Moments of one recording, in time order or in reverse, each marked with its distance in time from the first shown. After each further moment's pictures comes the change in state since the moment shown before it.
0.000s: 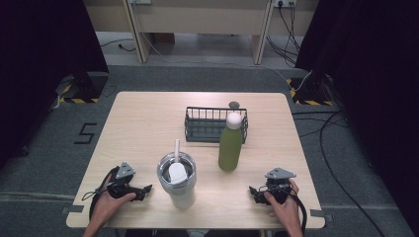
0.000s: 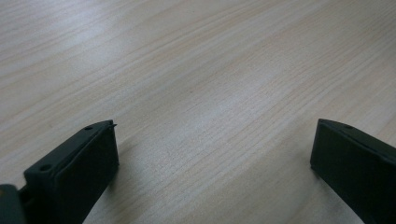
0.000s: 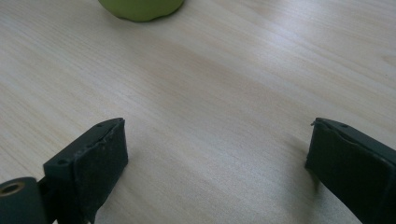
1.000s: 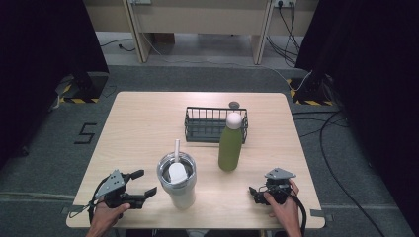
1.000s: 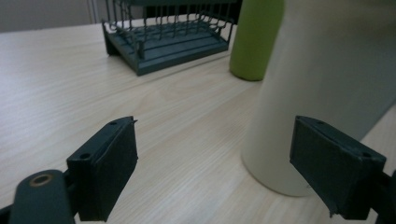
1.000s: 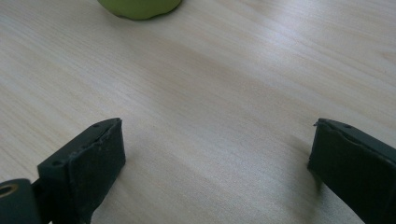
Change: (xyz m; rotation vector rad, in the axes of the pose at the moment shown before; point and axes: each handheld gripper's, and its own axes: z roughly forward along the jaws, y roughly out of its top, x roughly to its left) left arm -0.032 -0.002 -0.041 -0.452 -0.259 0.024; right arm 0.001 0.000 0.000 0.003 -0.004 0.000
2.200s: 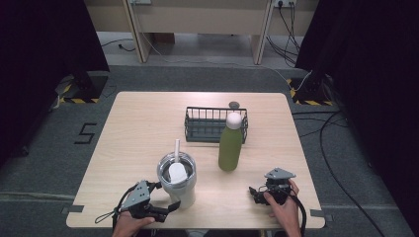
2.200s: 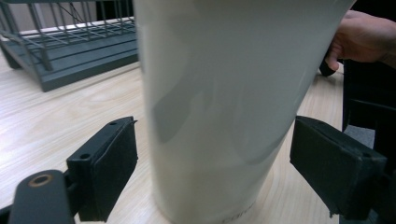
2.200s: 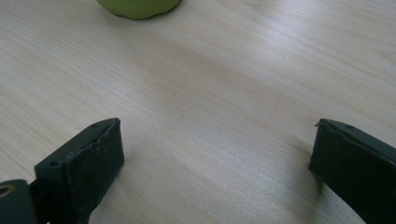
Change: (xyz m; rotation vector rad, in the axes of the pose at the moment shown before) left arm -0.053 -0.009 0.047 0.019 -0.135 0.078; right arm 0.001 0.000 0.000 0.005 -0.003 0.010
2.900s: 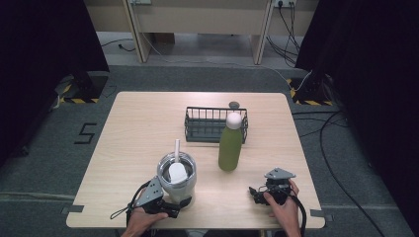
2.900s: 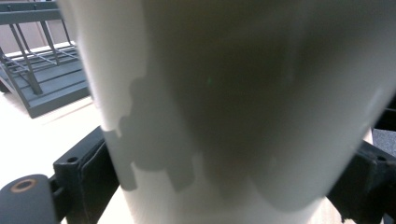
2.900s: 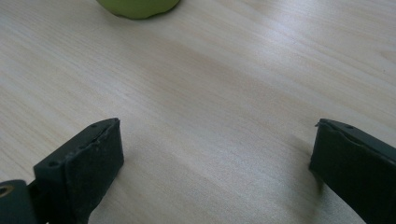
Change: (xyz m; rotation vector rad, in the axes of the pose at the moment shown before) left arm -0.005 0.005 0.031 -0.034 0.032 0.046; right arm 0.000 0.000 0.000 0.002 -0.003 0.002
